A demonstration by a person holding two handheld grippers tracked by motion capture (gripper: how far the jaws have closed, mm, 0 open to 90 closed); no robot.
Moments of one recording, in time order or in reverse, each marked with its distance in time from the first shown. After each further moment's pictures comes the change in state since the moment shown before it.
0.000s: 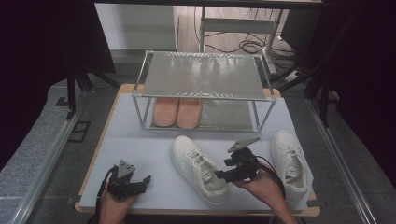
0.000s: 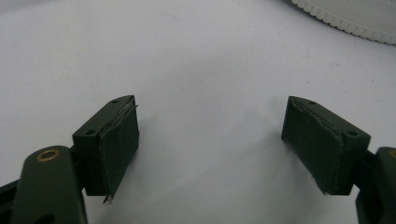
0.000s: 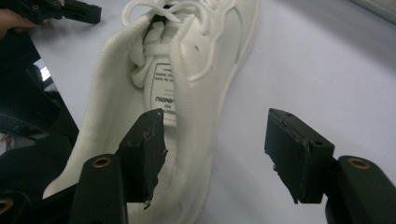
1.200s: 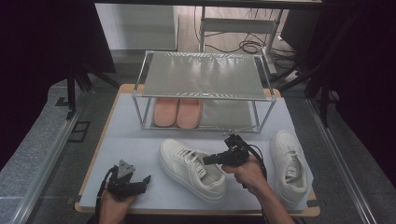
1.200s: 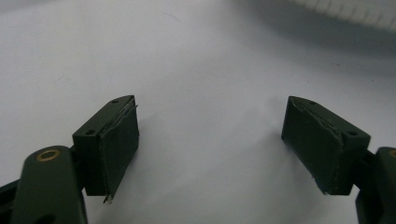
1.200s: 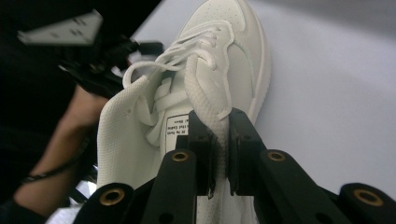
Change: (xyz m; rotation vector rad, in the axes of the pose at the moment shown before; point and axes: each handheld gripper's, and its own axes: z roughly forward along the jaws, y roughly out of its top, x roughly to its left) left arm 0.000 0.000 0.000 -0.001 0.000 -0.003; right arm -0.019 0.030 0.022 -0.117 0.334 0.265
